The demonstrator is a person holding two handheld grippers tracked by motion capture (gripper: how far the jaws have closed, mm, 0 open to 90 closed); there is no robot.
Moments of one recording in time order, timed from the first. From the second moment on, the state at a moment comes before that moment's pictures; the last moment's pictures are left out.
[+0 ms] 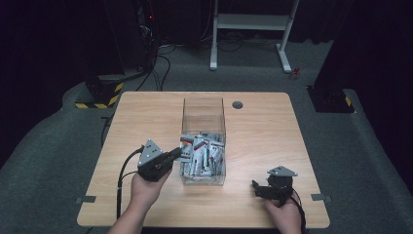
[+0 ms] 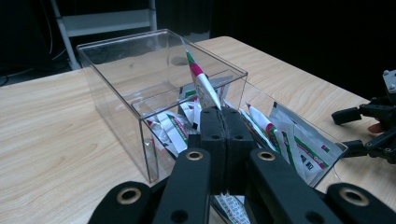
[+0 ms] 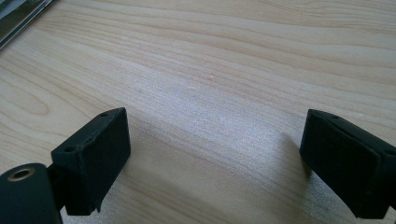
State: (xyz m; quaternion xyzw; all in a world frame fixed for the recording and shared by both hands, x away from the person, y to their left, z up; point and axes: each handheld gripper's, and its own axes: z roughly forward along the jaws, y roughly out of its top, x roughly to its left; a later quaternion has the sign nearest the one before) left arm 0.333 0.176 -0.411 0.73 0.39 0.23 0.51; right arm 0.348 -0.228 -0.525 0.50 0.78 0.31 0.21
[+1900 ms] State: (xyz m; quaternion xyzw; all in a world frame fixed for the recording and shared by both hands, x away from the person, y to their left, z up) left arm 0.349 0.249 -0.407 0.68 0.44 0.31 0.50; right arm 0.348 -0.227 -0.525 0.50 0.78 0.31 0.20
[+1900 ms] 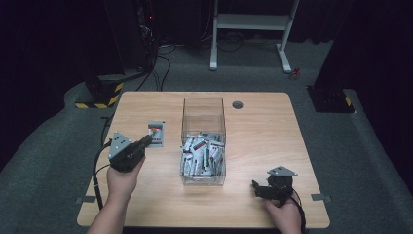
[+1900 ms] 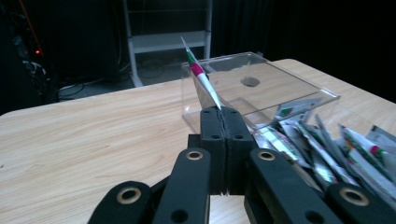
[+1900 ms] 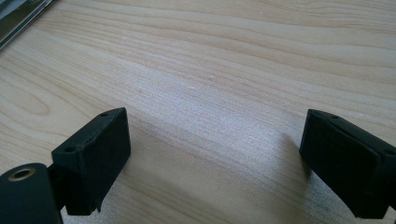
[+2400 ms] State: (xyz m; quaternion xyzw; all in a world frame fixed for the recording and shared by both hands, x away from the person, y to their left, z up) left arm 0.374 0.262 -0.418 0.67 0.46 0.31 0.49; right arm 0.348 -0.227 -0.525 0.50 0.78 0.31 0.21
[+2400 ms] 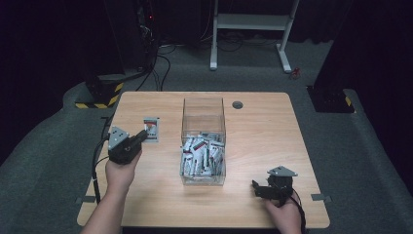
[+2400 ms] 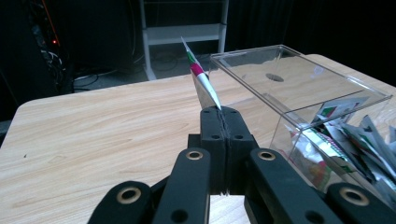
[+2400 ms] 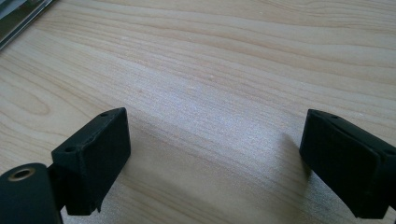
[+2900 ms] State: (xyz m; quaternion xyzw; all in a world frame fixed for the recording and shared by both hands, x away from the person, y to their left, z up) left arm 0.398 0.265 -0.443 0.68 0.50 0.29 0.46; right arm 0.348 -0.227 -0.525 0.50 0.78 0.31 0.21
